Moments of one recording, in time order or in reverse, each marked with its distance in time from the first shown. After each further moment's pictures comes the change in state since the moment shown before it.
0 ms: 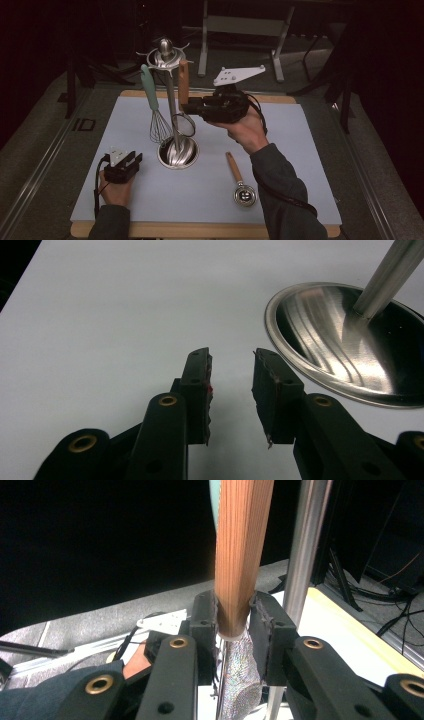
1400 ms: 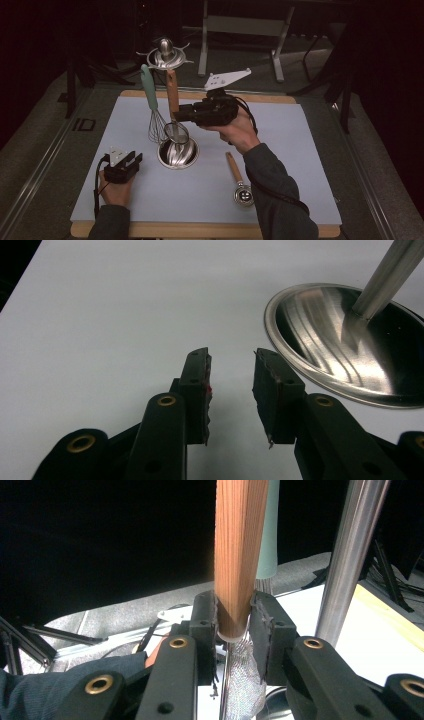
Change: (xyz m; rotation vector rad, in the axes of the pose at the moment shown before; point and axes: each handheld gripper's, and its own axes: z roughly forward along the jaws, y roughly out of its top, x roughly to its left) left arm 0.000 0.000 0.000 -0.003 -0.002 -0.002; right arm -0.009 -0.011 0.025 0.027 0.136 0.019
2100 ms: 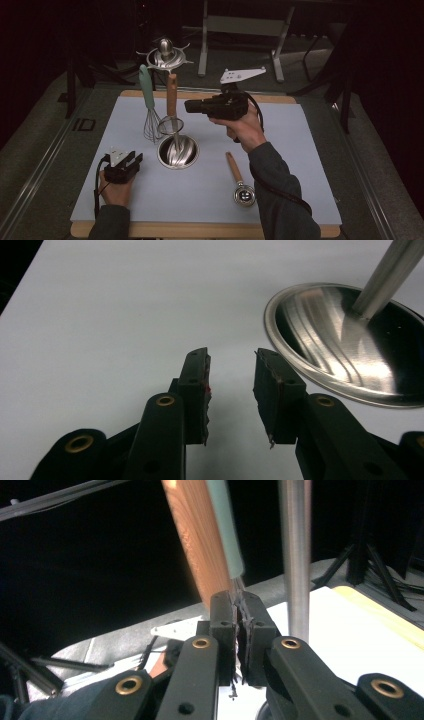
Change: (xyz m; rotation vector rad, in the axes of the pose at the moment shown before) left arm -0.003 0.000 0.000 -0.002 -0.004 0.006; right arm -0.020 -0.008 -0.018 -0.085 -0.005 0.091
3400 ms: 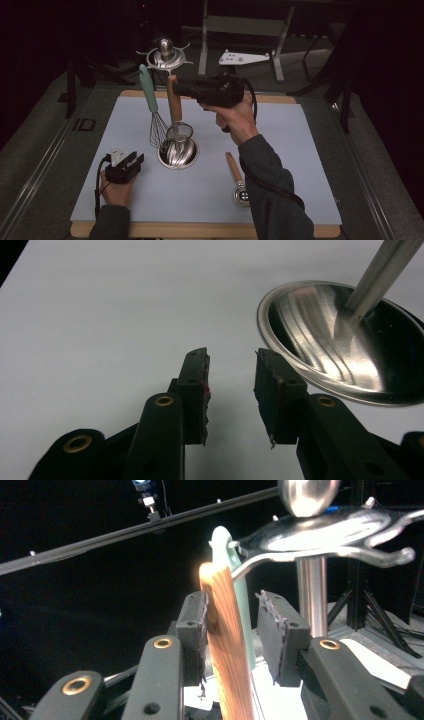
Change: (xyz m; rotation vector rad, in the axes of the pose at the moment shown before) left arm 0.000 0.000 0.001 0.013 -0.012 -0.007; right arm 0.021 0.040 0.002 -0.170 0.002 -0.004
